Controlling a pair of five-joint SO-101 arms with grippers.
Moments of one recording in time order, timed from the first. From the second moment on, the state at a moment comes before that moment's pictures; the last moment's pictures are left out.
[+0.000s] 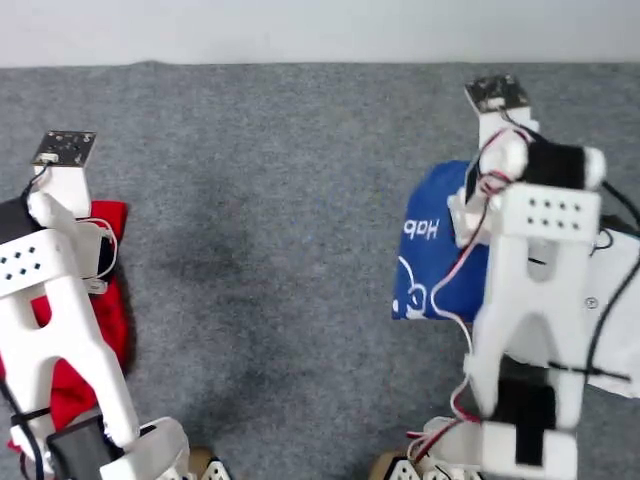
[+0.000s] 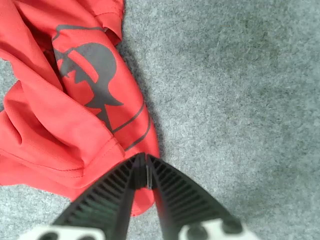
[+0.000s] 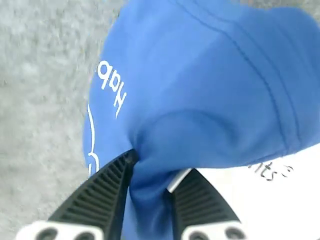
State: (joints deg) left arm -26.8 -14.9 10.1 99.4 -14.2; right arm 4.7 -7.9 -9.8 100.7 17.3
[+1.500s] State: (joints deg) left arm -26.8 -14.9 10.1 99.4 -14.2; right arm 40.5 -5.8 -7.5 91.6 42.7
